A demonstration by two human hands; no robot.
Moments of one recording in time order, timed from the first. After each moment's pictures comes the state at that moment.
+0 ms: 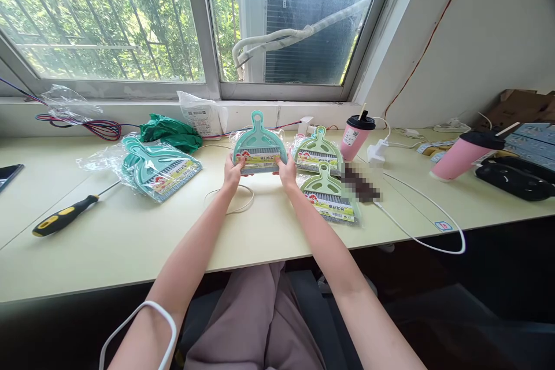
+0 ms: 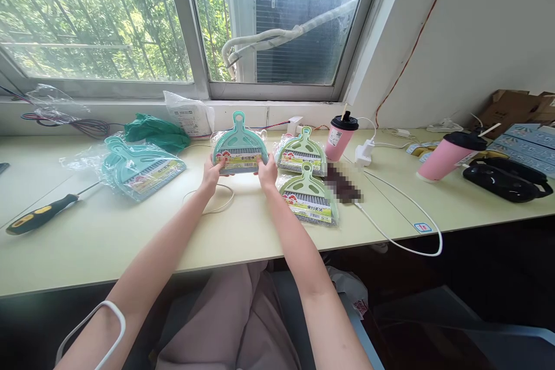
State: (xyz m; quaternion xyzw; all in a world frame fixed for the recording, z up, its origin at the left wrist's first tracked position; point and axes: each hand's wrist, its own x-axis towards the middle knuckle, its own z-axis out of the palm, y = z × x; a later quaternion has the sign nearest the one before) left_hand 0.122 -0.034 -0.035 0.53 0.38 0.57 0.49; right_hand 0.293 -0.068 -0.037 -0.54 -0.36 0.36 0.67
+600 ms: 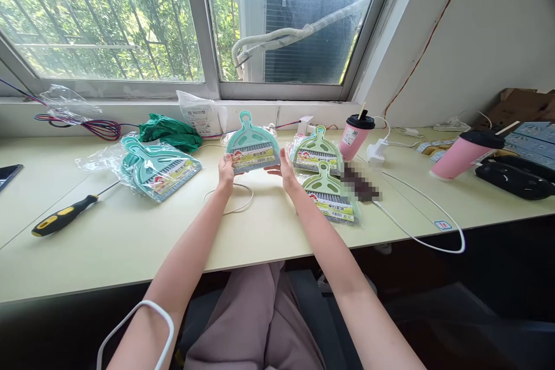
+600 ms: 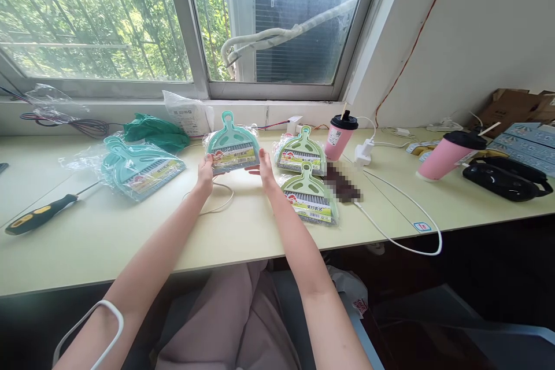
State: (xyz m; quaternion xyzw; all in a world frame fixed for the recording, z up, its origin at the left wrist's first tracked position) left_hand 0.115 -0.020 -0.040 0.45 0.44 0.61 0.49; right_hand 0.291 -0.077 -0.025 -0.45 -0.40 0.47 0.65
